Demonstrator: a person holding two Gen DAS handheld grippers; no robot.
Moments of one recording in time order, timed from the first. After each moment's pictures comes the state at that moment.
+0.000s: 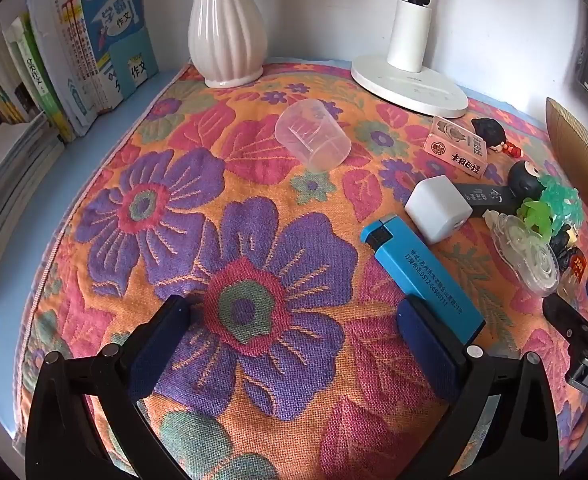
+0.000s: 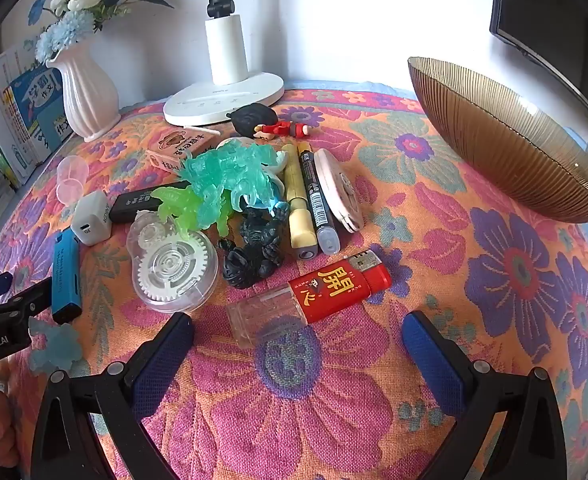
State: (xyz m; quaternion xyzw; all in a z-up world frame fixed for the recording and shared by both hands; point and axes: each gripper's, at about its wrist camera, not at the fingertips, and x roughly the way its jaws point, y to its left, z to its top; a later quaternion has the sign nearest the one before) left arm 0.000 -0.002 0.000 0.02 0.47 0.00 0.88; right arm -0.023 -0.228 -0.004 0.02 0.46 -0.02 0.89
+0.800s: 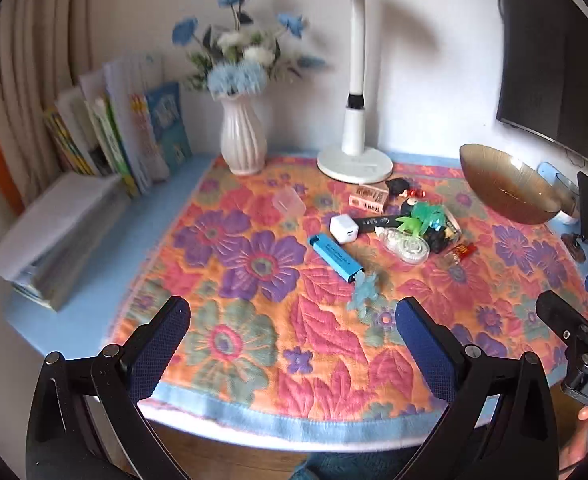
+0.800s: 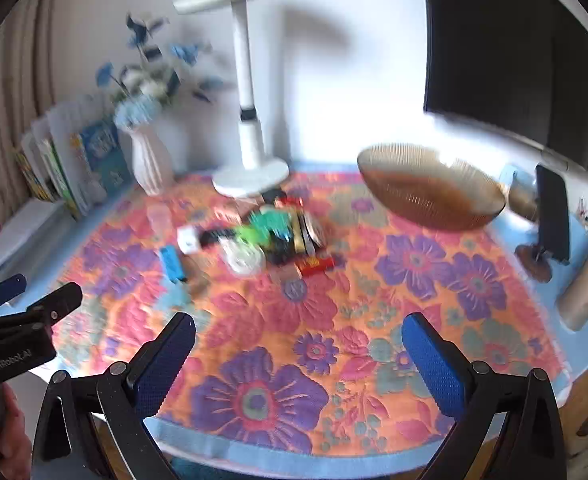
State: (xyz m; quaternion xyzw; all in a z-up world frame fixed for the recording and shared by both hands) left arm -0.169 -0.008 0.124 0.03 0.34 -0.01 0.94; right arm -0.194 -0.222 0.113 0.03 0.33 -0.02 0.94
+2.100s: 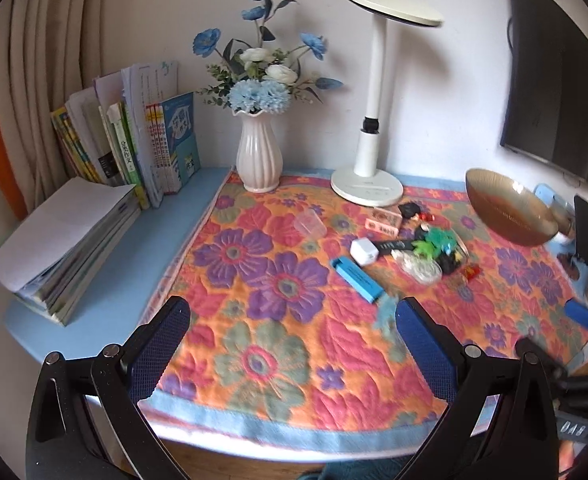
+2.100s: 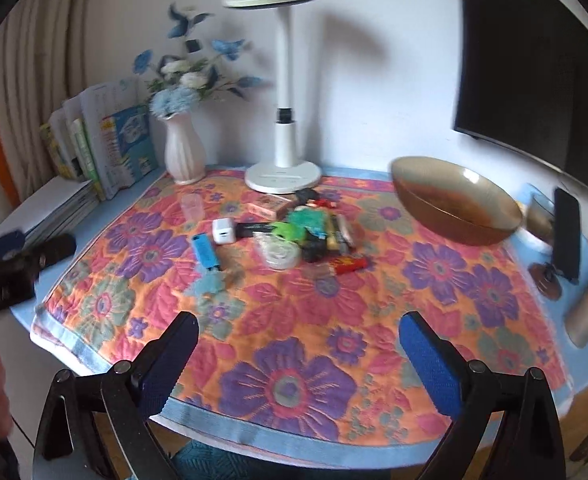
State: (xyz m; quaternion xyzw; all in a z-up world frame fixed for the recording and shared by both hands) left arm -0.151 0.037 0.130 0.00 0.32 -0.02 0.95; right arm -0.192 -0.188 0.108 -0.01 0.34 0.03 0.94
